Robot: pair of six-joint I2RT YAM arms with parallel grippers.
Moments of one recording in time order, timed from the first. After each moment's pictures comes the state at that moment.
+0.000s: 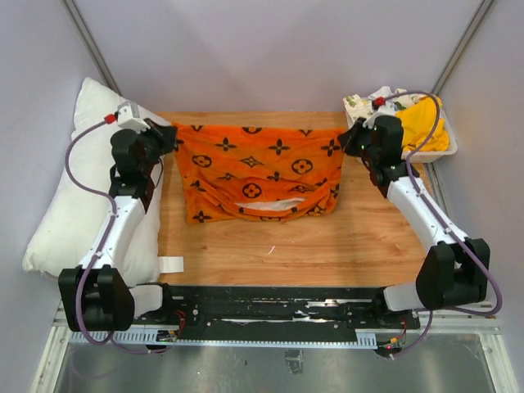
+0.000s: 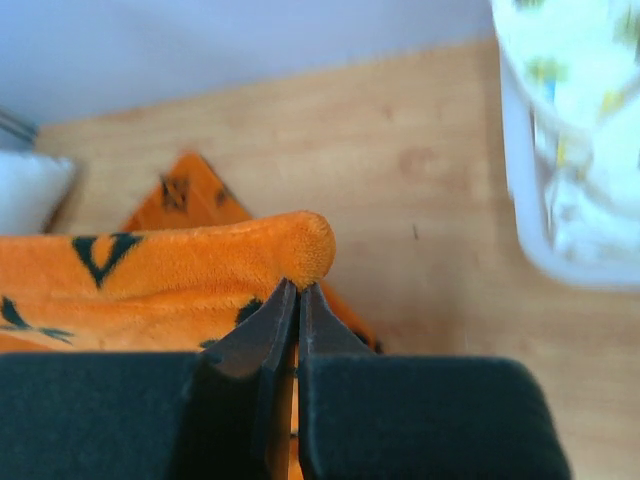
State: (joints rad) left arm 0.04 1.22 0.99 0.23 0.12 -0.49; right arm 0.17 1.42 1.21 -0.02 -0.10 0.39
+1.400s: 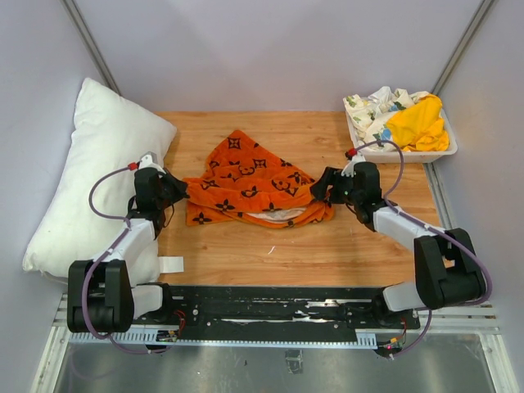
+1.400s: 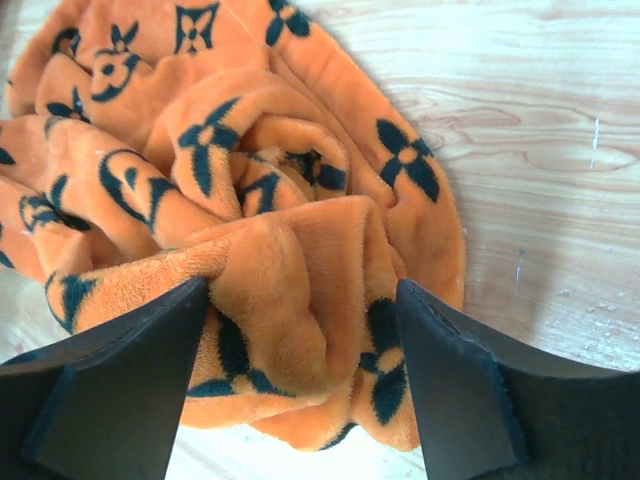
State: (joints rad) left arm 0.02 1.20 0.55 0.21 0.07 -0.54; right arm 0.25 1.42 0.66 0.24 -0.27 0.42
